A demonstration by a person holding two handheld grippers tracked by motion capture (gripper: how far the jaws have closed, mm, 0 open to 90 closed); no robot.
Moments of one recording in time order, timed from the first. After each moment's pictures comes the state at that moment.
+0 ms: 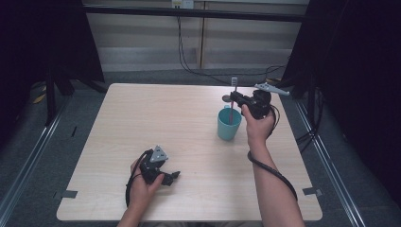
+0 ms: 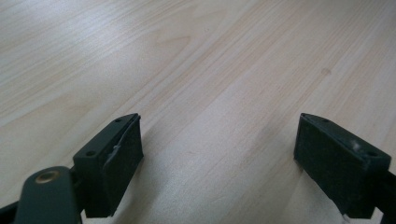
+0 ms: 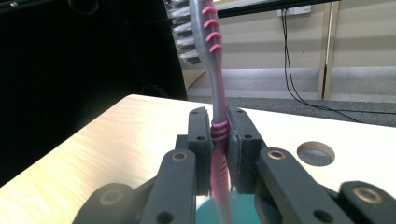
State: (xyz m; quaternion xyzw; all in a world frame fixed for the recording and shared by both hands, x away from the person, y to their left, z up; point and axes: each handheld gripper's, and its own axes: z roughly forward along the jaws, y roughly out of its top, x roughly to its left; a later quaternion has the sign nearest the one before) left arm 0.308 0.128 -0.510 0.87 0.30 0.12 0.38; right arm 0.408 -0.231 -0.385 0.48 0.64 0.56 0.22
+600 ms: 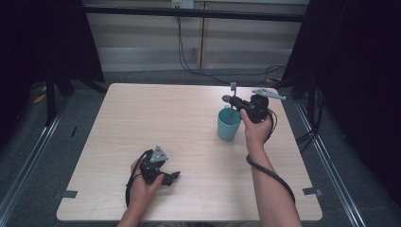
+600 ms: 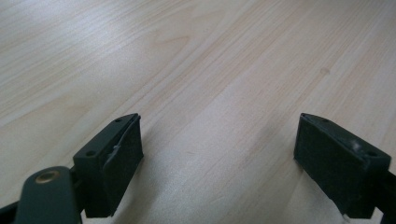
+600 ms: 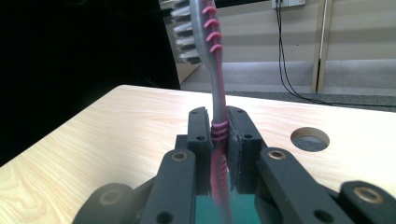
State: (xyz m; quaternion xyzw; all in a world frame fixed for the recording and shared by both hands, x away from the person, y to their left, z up) left arm 0.308 0.129 -0.509 0.87 0.29 0.12 0.38; right arm 0.409 -0.231 -0.406 0.49 0.64 0.55 0.22
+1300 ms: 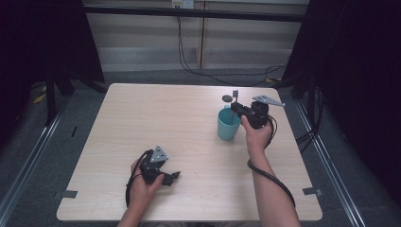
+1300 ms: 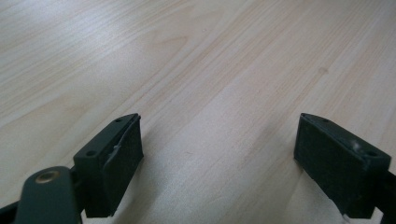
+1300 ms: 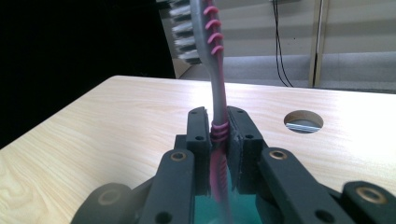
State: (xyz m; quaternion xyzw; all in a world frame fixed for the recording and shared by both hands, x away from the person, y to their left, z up) left arm 0.308 0.129 -0.509 0.87 0.29 0.12 0.37; right arm 0.405 -0.238 -0.430 0.50 0.64 0.54 0.22
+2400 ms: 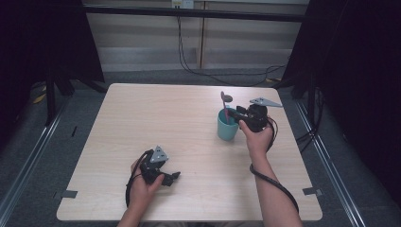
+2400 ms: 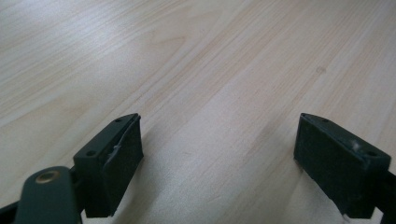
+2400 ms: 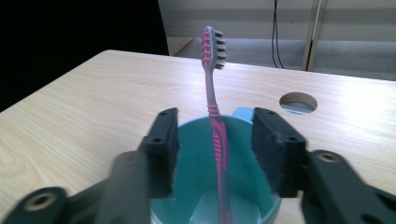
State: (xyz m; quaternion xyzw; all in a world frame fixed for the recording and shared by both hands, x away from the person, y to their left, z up) left arm 0.308 0.129 -0.509 0.87 0.28 0.12 0.38; right arm 0.396 -0.234 -0.428 0.49 0.68 0.50 0.22
